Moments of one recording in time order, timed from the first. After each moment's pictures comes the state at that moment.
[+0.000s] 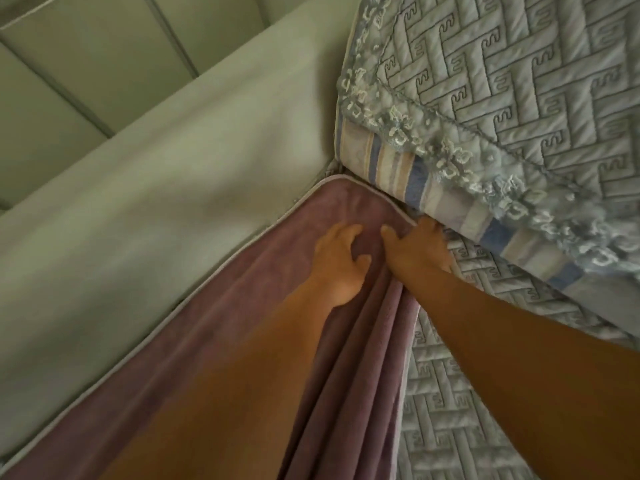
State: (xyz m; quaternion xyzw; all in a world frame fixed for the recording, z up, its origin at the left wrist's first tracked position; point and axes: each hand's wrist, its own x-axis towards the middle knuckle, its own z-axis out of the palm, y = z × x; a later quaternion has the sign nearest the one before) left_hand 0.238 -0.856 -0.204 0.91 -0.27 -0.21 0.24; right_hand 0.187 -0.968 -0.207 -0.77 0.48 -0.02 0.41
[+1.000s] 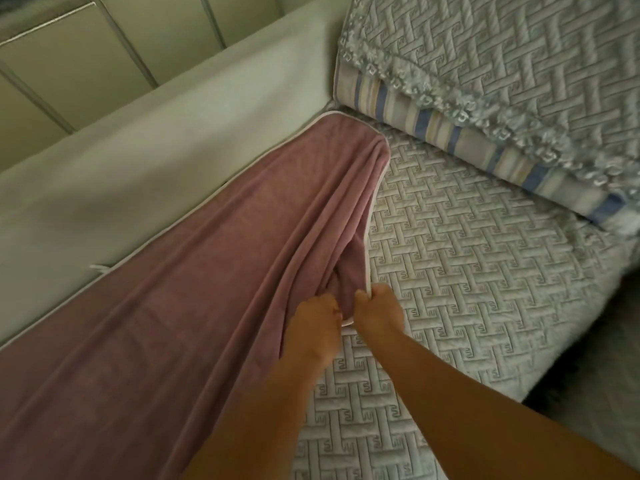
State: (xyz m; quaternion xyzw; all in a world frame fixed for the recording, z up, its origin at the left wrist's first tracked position) left_hand -0.094 -0.638 -0.166 0.94 -0.24 -0.17 0.15; right_hand -0.129 -0.733 -0.168 -0.69 0.48 0.02 0.55
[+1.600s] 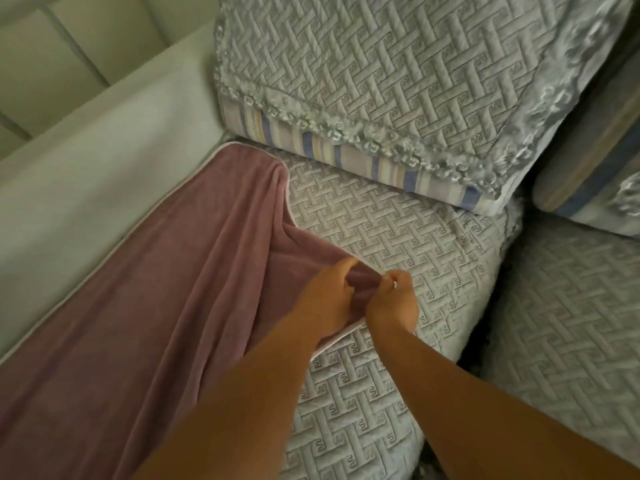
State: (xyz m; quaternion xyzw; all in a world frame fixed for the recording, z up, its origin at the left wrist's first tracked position) left_hand -0.110 -0.802 -0.133 0.83 -0.41 -0.30 0.24; right_hand -0.188 -0.861 -0.158 -0.55 0.63 -0.18 0.52
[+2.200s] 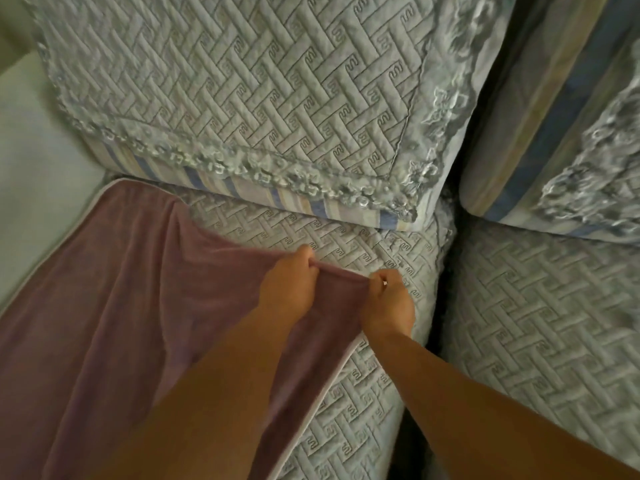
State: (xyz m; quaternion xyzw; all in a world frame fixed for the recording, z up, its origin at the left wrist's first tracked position) left_hand -0.093 -0.960 -0.169 0.87 -0.42 -0.23 0.11; right_hand -0.223 -1.002 -0.201 -0.55 0.65 -0.18 0.48
